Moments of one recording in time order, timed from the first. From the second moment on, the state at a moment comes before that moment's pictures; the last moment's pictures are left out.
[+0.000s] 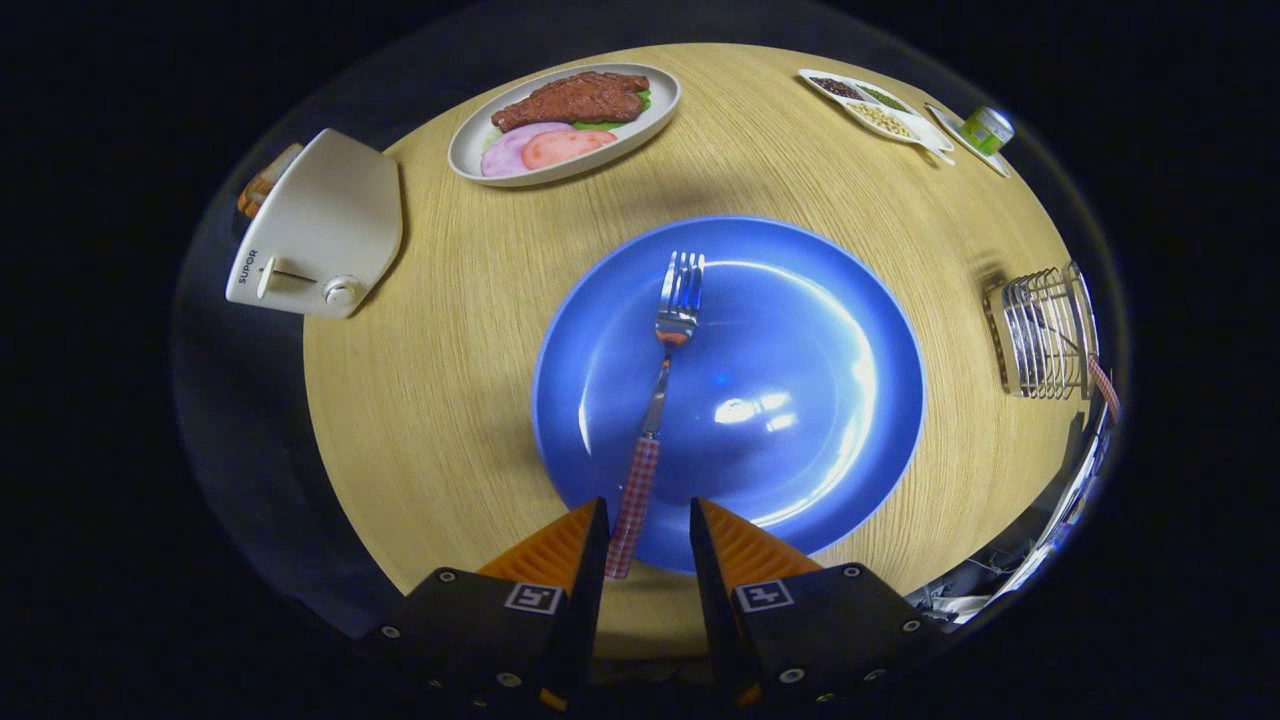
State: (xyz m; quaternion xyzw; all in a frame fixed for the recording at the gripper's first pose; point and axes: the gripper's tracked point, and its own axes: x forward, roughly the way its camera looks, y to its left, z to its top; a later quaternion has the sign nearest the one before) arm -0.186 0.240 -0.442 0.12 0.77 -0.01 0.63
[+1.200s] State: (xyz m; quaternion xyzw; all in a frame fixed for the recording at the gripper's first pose) arm -0.201 0.188 -0.460 0.00 0.73 0.00 0.68
